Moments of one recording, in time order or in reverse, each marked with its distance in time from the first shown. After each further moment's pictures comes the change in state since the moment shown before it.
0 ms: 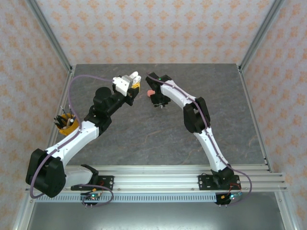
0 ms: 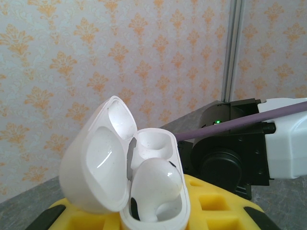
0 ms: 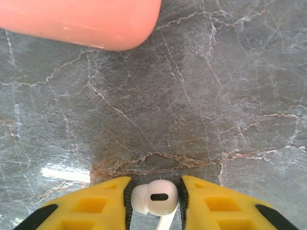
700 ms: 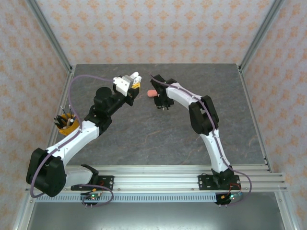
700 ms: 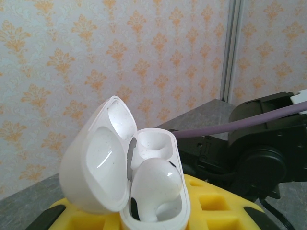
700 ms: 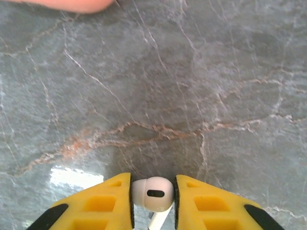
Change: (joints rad) left arm 0.000 0.007 0.000 -0.001 0.006 -0.005; right arm -0.020 -0.198 -0.355 0.227 -0.034 0.012
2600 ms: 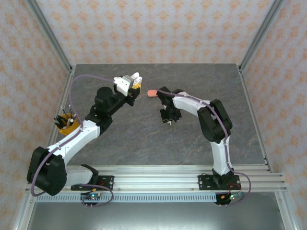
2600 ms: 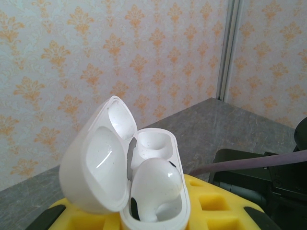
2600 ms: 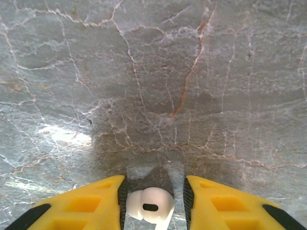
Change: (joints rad) left arm 0.000 0.014 0.001 0.001 0.009 -0.029; right arm 0.028 -0.254 -0.413 0.029 -0.064 0.014
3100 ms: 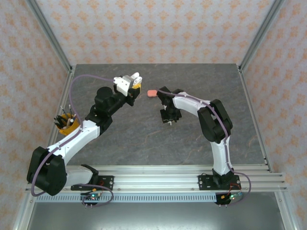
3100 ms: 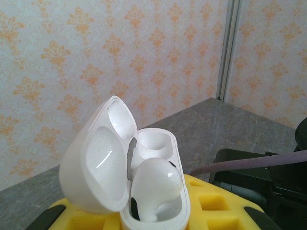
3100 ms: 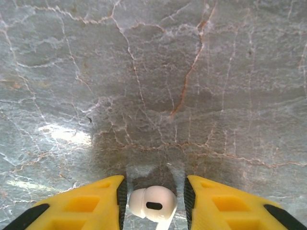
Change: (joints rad) left arm 0.000 0.000 0.000 0.000 0.000 0.000; right arm 0.000 -0.004 -0.008 0.002 -0.005 0.000
